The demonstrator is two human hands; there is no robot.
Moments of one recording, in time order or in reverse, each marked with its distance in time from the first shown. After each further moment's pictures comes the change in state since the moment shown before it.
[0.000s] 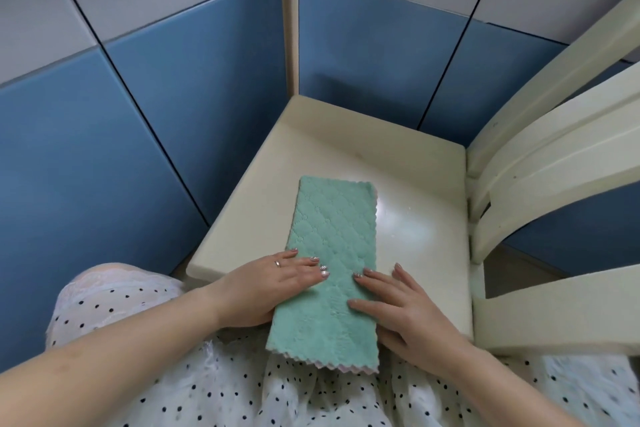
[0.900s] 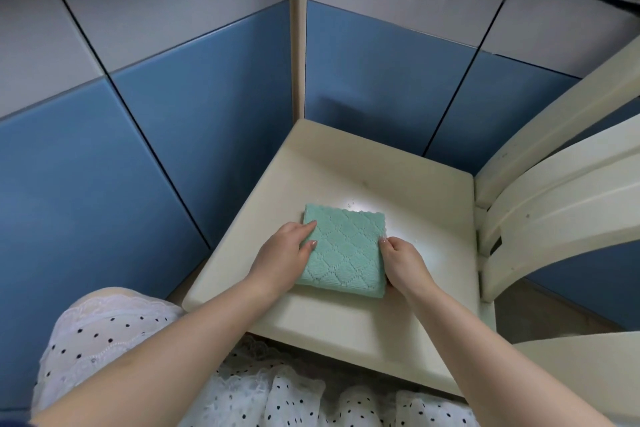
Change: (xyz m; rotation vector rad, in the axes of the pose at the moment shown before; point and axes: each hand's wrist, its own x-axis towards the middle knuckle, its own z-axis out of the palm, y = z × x) left_hand 0.077 -0.028 -0.023 -0.447 0.272 -0.917; right_hand 0.123 0.040 -0.026 0.653 0.121 0.977
